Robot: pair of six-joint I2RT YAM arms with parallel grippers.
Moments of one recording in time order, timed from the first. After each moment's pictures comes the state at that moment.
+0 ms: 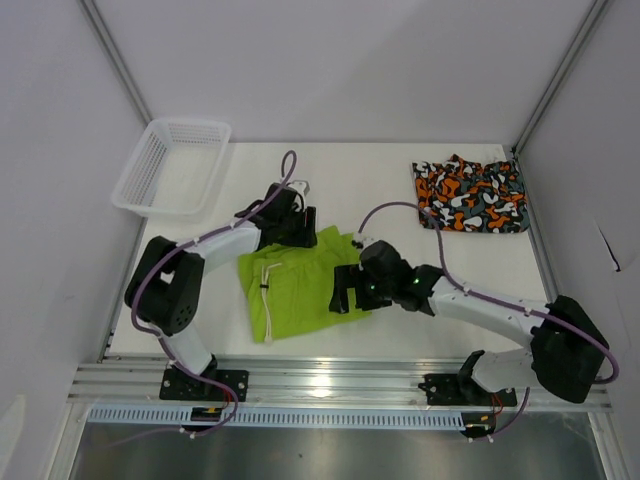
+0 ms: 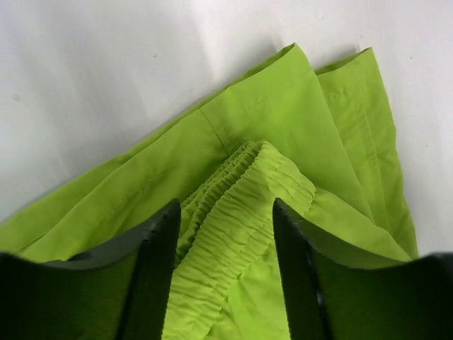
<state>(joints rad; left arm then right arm) -0.49 1.73 1.08 -0.21 0.09 -0.30 0.94 1.35 0.78 -0.29 -0.11 0.69</state>
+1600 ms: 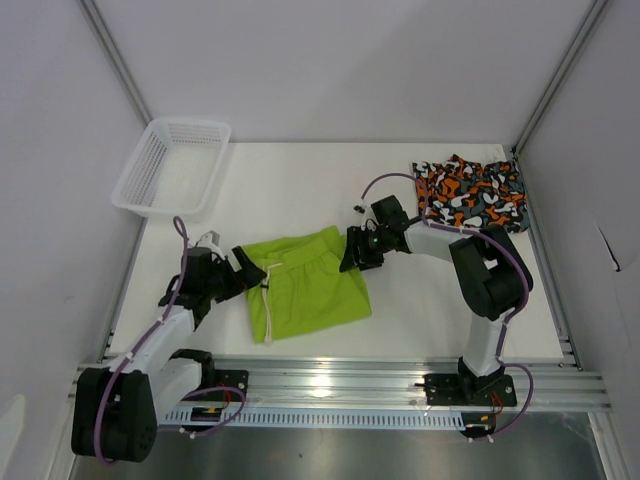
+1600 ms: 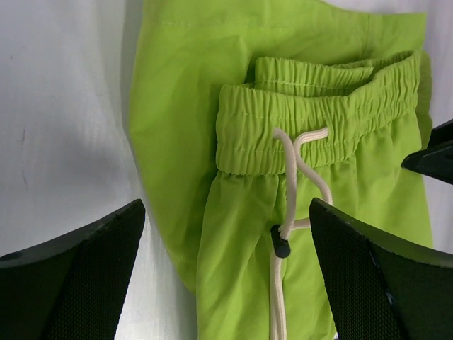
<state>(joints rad) -0.09 0.94 0.34 -0.11 0.25 -0.58 0.49 1.89 1.11 -0.22 -0.55 0.38</state>
